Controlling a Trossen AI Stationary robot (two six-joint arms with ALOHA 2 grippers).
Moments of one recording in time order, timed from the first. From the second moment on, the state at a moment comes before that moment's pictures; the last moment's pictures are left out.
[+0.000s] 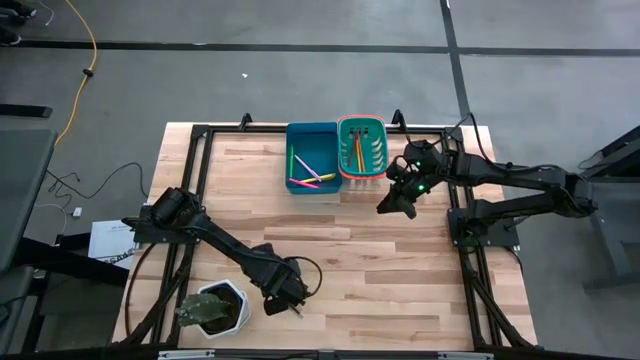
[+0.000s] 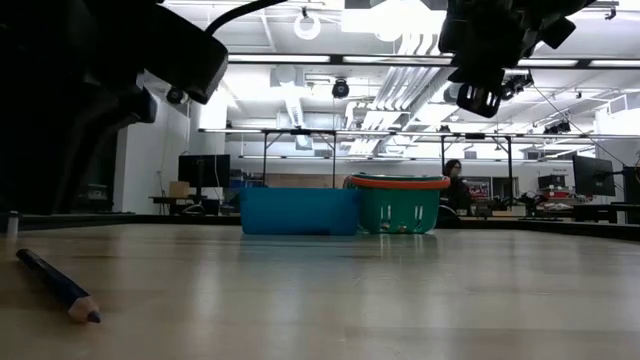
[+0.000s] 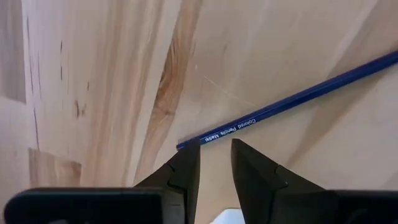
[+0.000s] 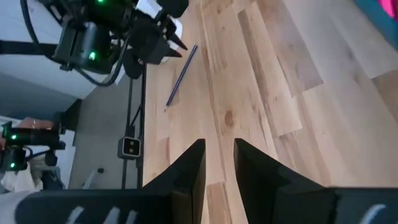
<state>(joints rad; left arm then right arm) -0.41 1.98 1.42 -1.09 0.00 -0.85 -0.31 1.05 0.77 -0.42 -0.65 0.39</state>
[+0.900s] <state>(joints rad) -0.45 1.98 1.38 -0.91 -0.02 -0.54 -0.44 1.05 0.77 -0.42 -0.65 0.36</state>
